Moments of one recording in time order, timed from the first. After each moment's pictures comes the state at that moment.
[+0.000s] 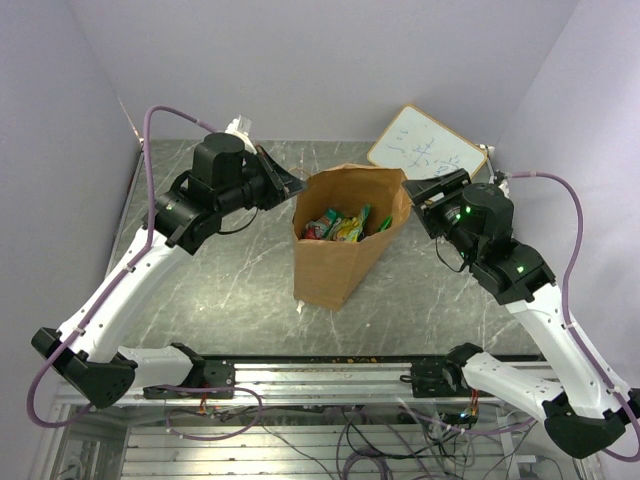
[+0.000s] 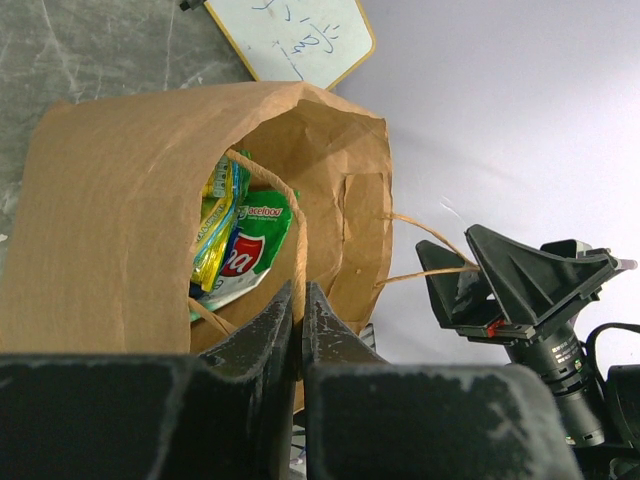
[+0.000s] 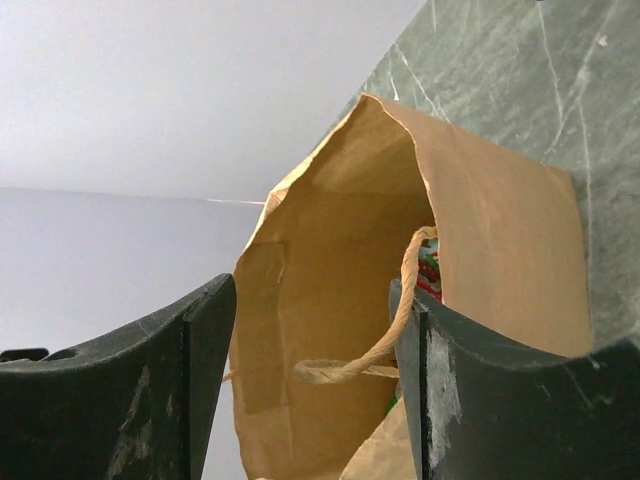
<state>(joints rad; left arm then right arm) -0.61 1.24 1.49 -0.60 0.09 -0.99 0.54 0.92 1.18 -0.58 0.35 1.22</state>
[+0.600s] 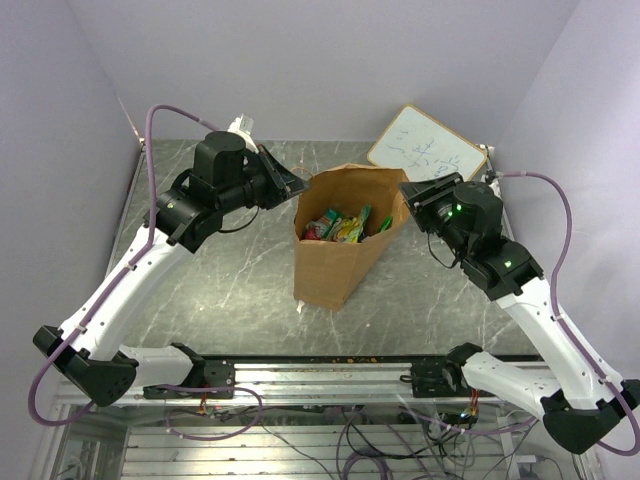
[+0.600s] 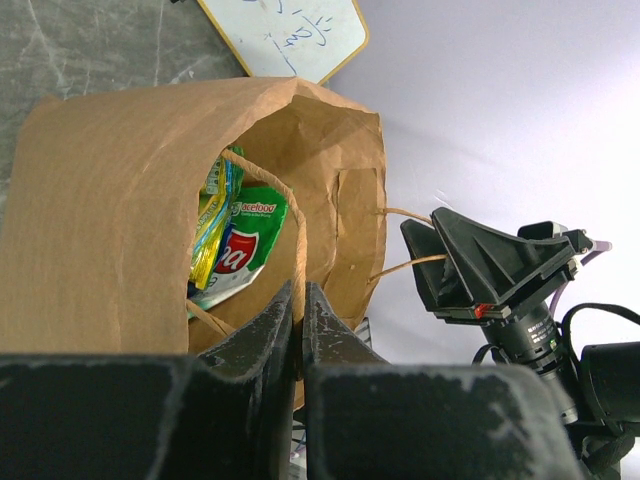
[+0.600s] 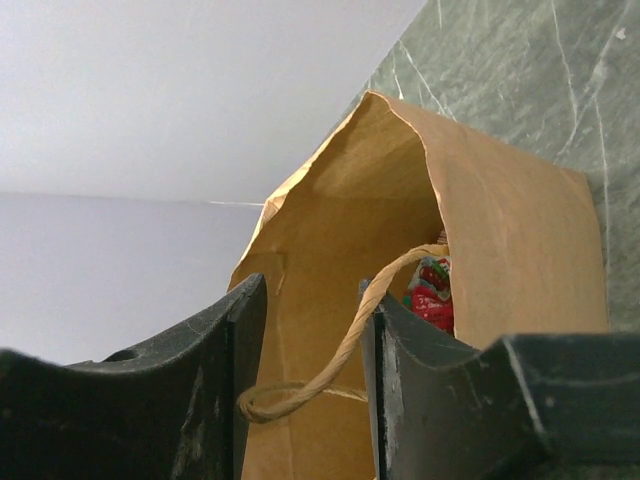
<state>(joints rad) -0.61 1.25 1.50 -0.59 0.11 -0.99 0.54 0.96 1.14 -0.49 0.35 1.23</state>
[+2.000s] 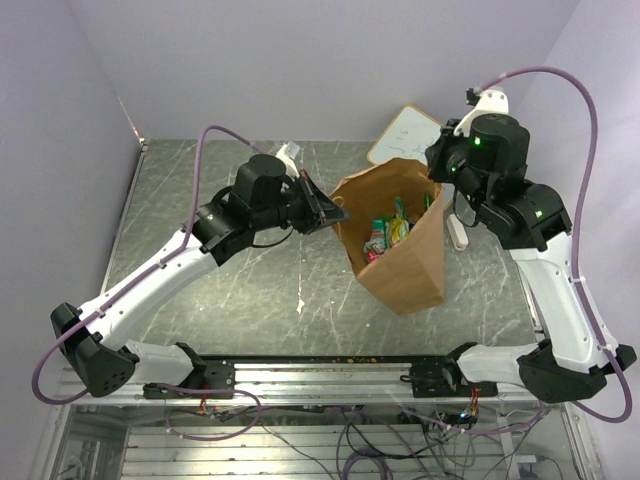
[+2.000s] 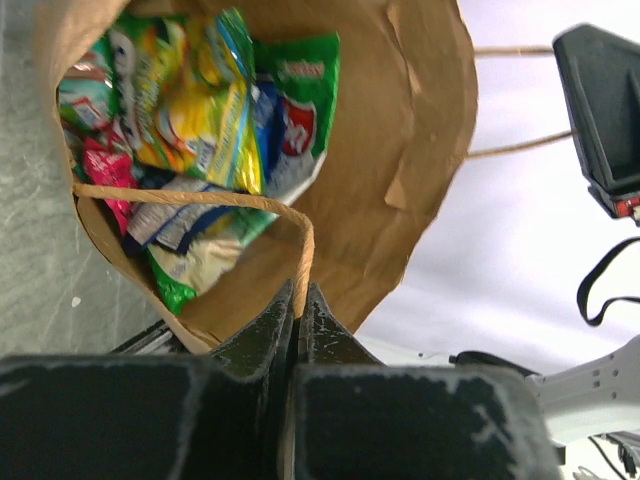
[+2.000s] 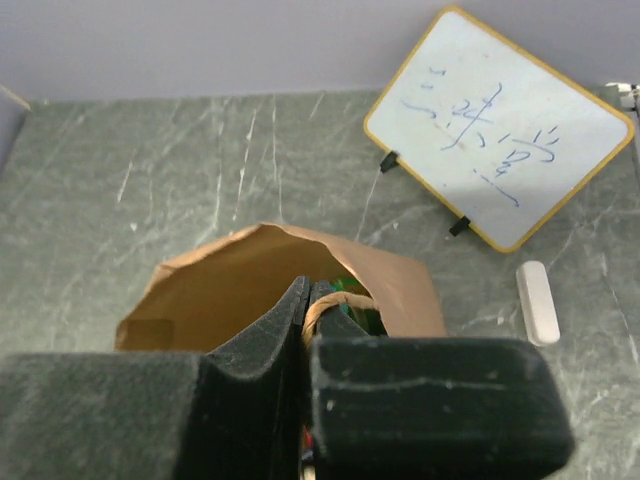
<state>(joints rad) -0.80 1.30 1.37 -0.41 0.21 -1.15 0.53 1.26 1.81 -0.84 0.38 0.29</state>
